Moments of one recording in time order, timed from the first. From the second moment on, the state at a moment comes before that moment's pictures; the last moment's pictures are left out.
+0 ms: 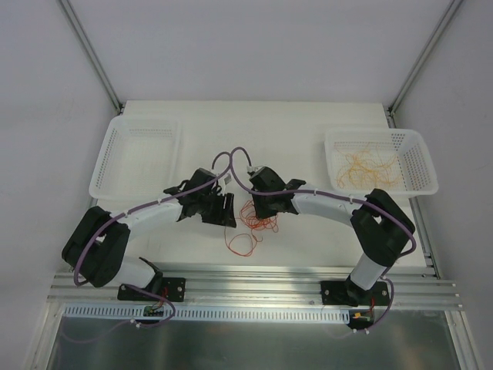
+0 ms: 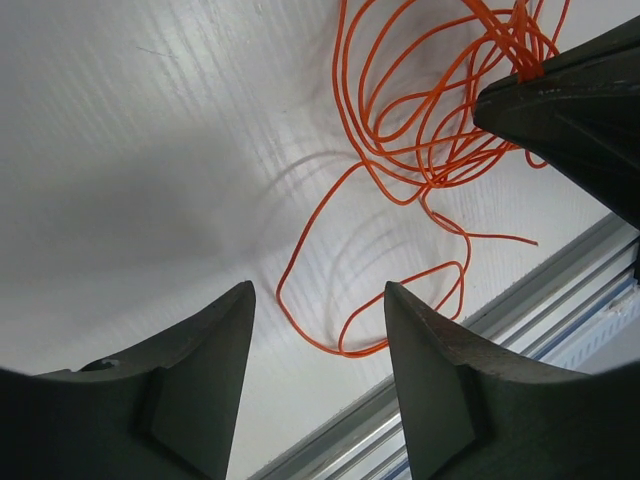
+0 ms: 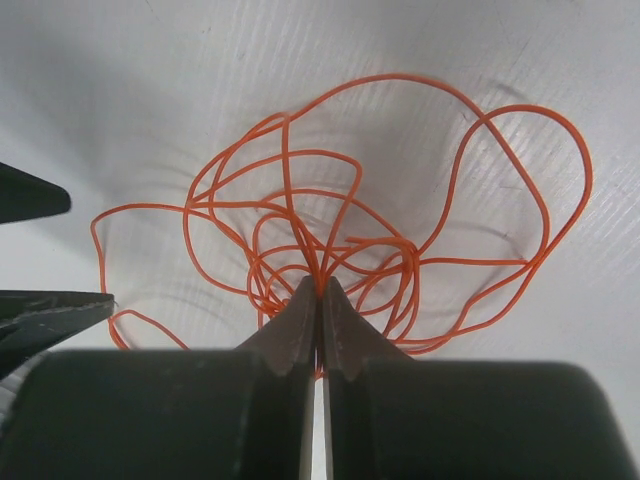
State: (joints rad) left arm -0.59 1.39 0.69 -0.29 0.32 -0.44; right arm 0.88 1.69 1.05 -0.39 0.04 0.48
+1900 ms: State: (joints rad) left arm -0.53 1.14 1.11 -0.68 0.26 -0.33; right arm 0.45 1.27 0.78 -0.53 -0.08 0.54
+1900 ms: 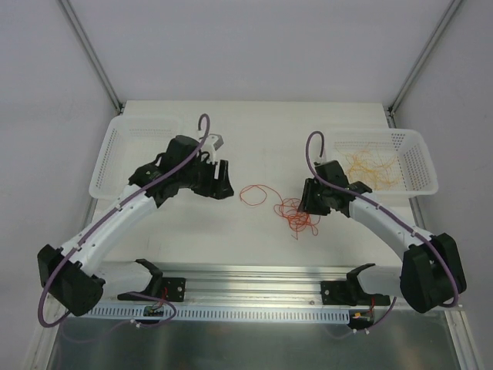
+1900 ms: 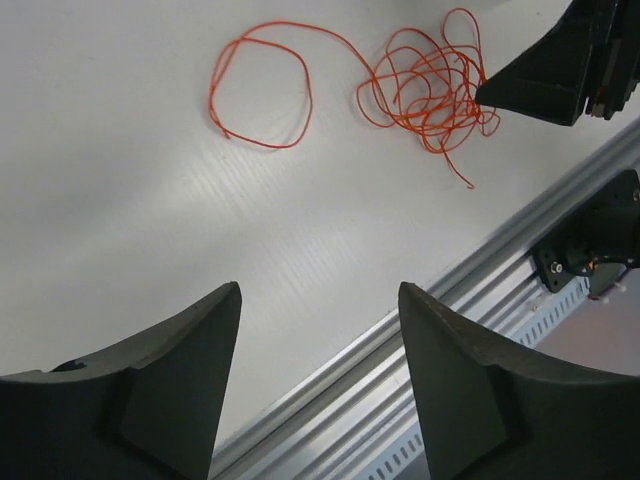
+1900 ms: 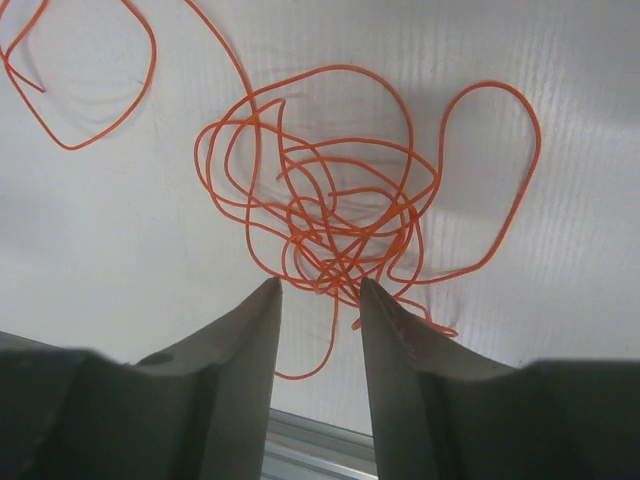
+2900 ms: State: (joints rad) left arm -0.83 1.97 1.37 -0.52 0.16 0.22; right arm 0.48 0.91 0.78 -0.76 0.02 0.53
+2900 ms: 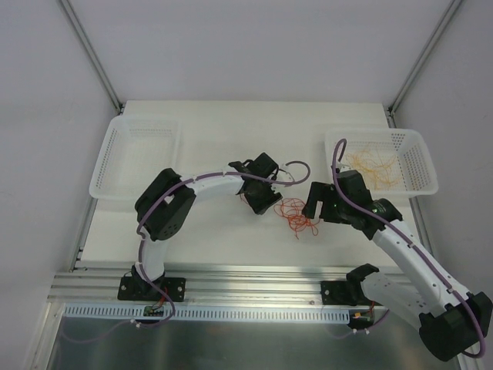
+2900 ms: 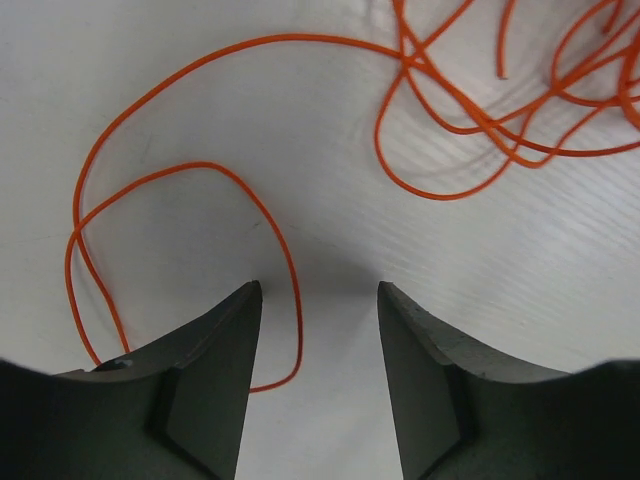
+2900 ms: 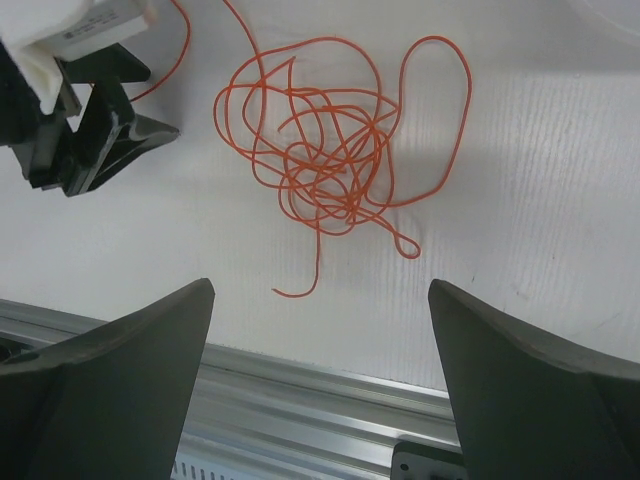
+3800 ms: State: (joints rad) left arm -0.82 1.37 1.28 -0.57 -0.01 0.10; right arm 0.48 1.19 0.70 -0.54 -0.02 0.60
